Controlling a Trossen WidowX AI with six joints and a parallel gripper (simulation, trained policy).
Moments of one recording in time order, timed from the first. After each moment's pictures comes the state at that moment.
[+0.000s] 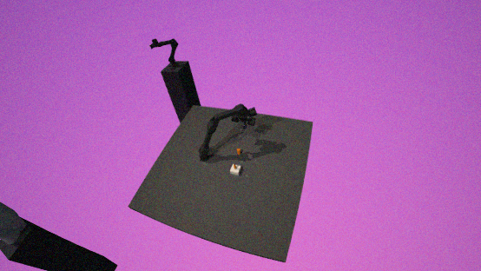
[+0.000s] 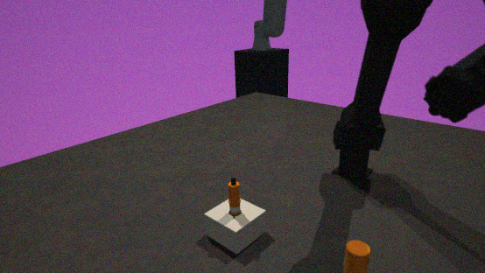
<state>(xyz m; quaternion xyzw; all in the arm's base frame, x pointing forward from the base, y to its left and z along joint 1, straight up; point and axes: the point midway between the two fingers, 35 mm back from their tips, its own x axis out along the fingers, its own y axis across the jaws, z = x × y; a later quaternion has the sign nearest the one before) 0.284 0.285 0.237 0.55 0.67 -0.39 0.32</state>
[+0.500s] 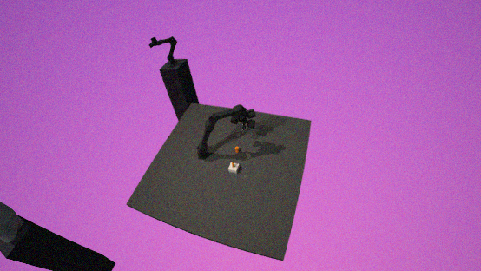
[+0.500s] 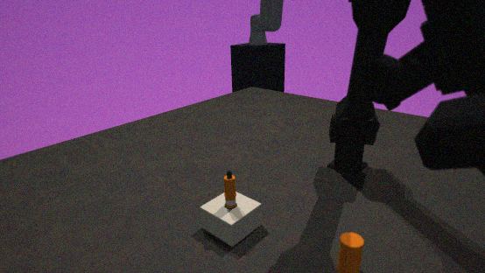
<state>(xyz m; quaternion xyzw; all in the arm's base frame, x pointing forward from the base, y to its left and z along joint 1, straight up) 0.307 0.248 0.230 0.57 0.62 -0.41 0.35</state>
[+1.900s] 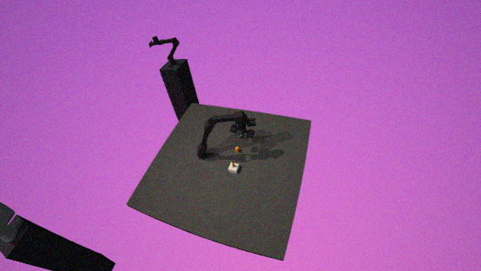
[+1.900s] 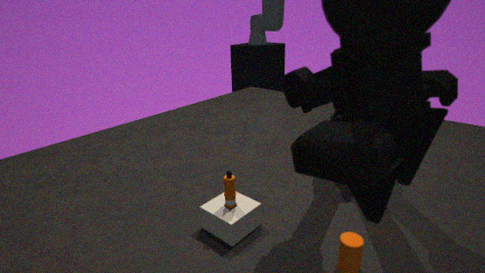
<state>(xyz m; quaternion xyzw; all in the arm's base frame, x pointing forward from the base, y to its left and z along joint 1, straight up) 0.323 0.167 0.192 0.54 0.54 -0.49 0.42</state>
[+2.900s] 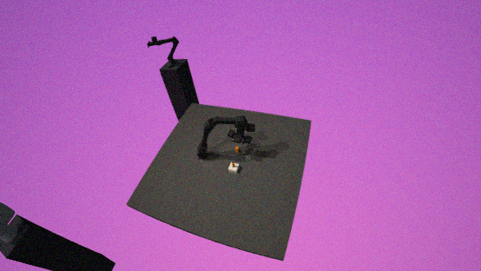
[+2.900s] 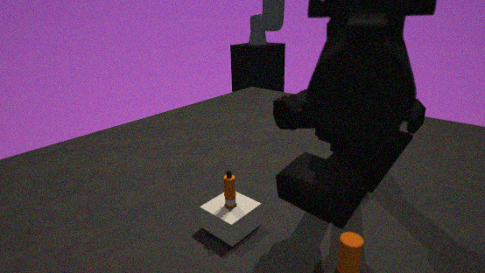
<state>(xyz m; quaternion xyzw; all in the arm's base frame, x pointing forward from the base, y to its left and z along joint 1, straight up) 0.304 0.133 0.153 0.47 0.52 -0.56 0.44</state>
